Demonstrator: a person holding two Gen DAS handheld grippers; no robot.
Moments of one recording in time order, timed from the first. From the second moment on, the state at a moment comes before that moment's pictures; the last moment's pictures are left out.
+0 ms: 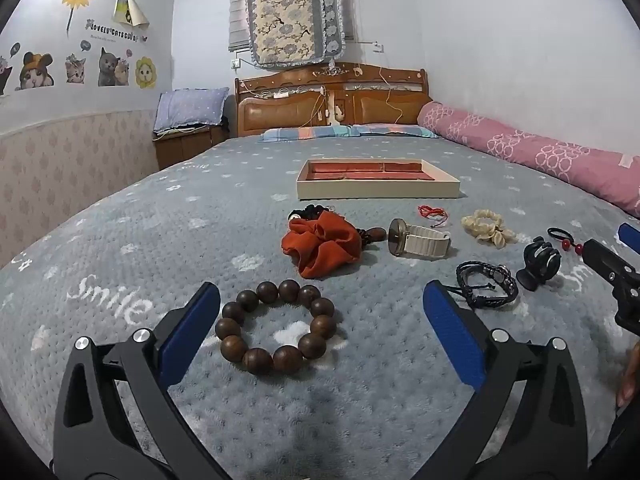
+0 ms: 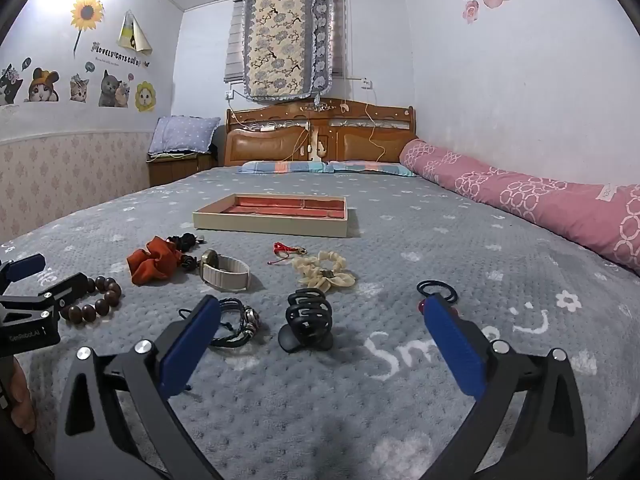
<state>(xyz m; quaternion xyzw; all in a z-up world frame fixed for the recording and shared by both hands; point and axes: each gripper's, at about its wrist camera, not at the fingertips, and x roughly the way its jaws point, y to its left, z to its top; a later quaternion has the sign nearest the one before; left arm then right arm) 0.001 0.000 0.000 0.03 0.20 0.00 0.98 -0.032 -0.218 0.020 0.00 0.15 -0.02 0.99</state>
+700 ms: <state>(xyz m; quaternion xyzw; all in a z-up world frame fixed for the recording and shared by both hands) 0.000 0.000 0.000 0.03 0.20 0.00 0.98 -0.032 -0.218 0.020 0.00 0.15 -0.02 0.99</state>
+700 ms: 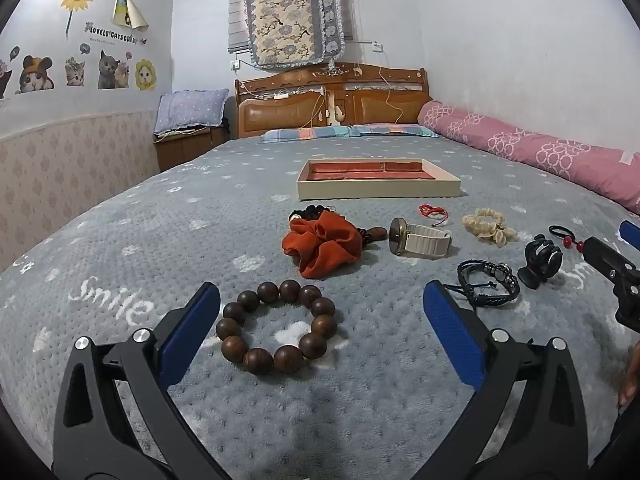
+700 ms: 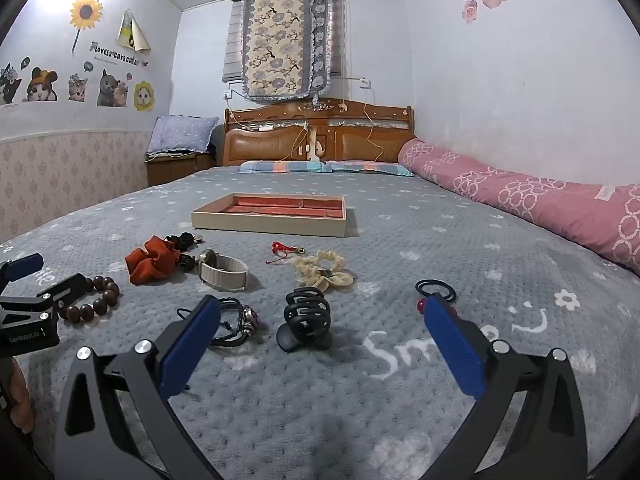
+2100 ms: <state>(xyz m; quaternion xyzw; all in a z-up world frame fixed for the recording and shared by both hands) 0.000 0.000 0.000 0.03 0.20 0.00 0.98 -0.027 -0.220 0.014 0.00 0.15 -0.02 0.99</state>
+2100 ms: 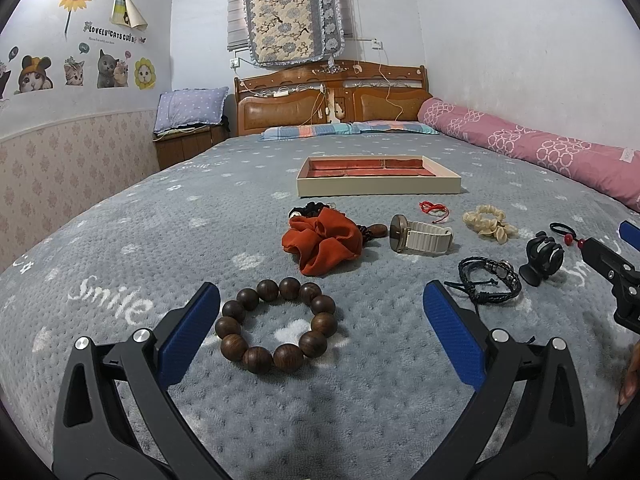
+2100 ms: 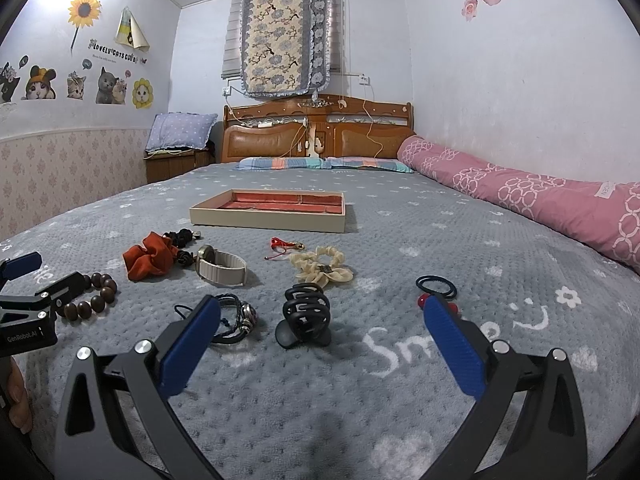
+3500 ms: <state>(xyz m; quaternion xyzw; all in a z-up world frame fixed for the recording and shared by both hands) 0.010 0.004 -0.001 0.03 0.22 0.00 0.98 -0.019 -0.224 0.016 0.02 0.17 -0.01 0.98</state>
